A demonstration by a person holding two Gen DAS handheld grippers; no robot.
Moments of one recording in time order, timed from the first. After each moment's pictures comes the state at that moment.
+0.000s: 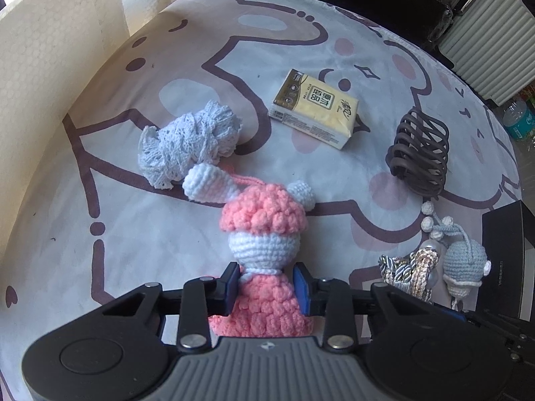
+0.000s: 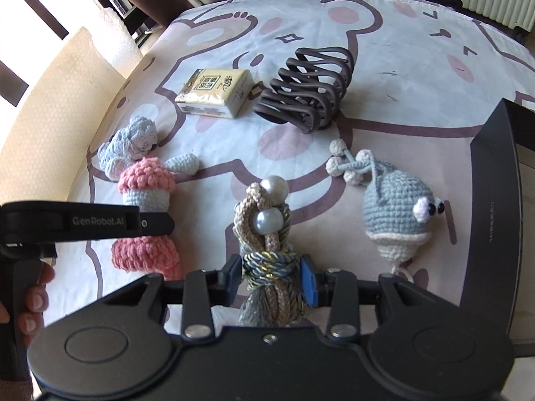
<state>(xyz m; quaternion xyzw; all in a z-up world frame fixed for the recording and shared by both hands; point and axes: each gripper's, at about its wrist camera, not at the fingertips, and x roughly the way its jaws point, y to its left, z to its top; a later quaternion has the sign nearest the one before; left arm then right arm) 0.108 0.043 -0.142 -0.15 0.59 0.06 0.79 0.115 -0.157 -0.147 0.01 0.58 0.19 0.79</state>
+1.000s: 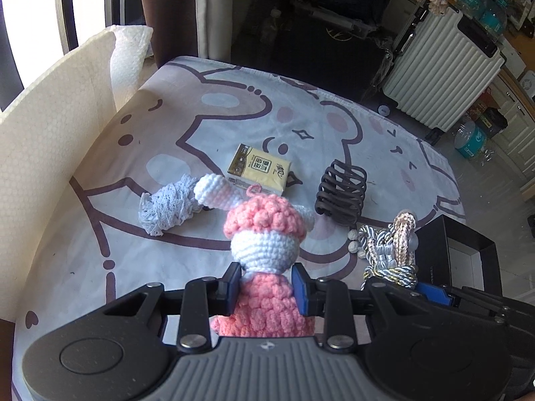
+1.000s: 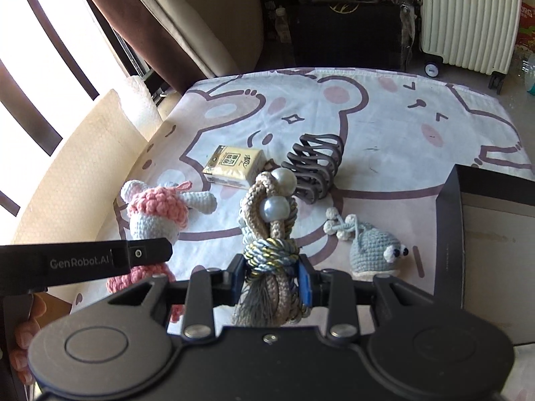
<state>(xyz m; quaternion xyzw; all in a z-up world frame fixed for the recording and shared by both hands) 0.068 0.028 -0.055 -0.14 0.49 0.01 0.86 0.090 -0.166 -0.073 0.03 0.49 0.19 0.85</state>
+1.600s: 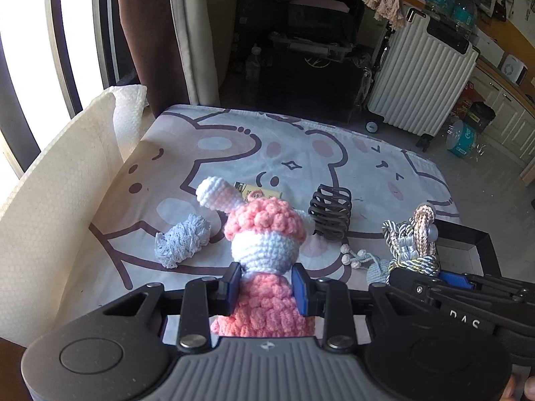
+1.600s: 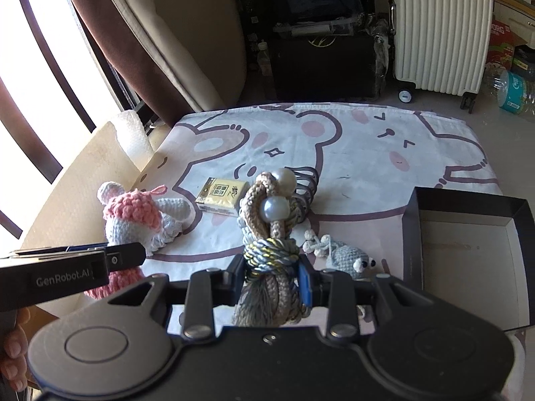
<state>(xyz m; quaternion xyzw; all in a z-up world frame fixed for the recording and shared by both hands) 0.043 0.013 -0.017 -0.08 0.44 0.01 0.89 0.066 -0.181 -0.037 0.04 0.44 0.15 0.88</state>
